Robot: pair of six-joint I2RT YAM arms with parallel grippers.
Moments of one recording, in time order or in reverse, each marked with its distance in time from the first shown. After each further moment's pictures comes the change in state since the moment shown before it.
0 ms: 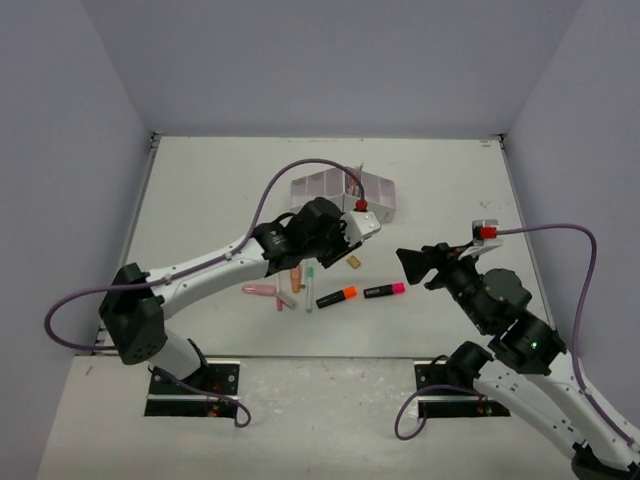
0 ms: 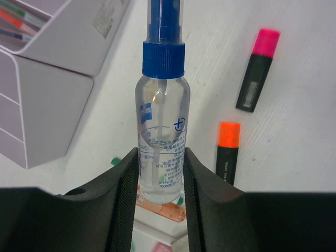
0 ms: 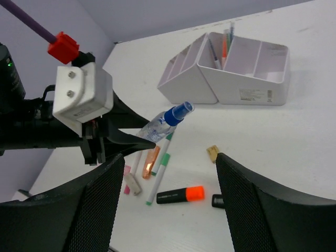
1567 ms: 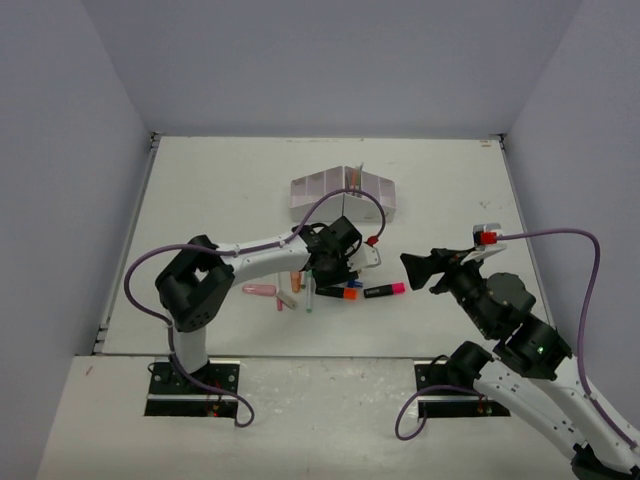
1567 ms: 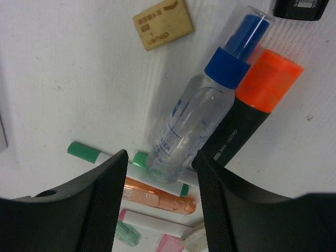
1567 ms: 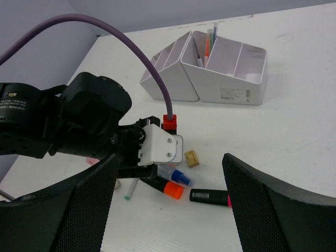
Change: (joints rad) left arm 0.004 0.301 0.047 -0.174 -0.056 0.173; right arm 0.014 -0.037 0.011 -0.064 0.031 -0.085
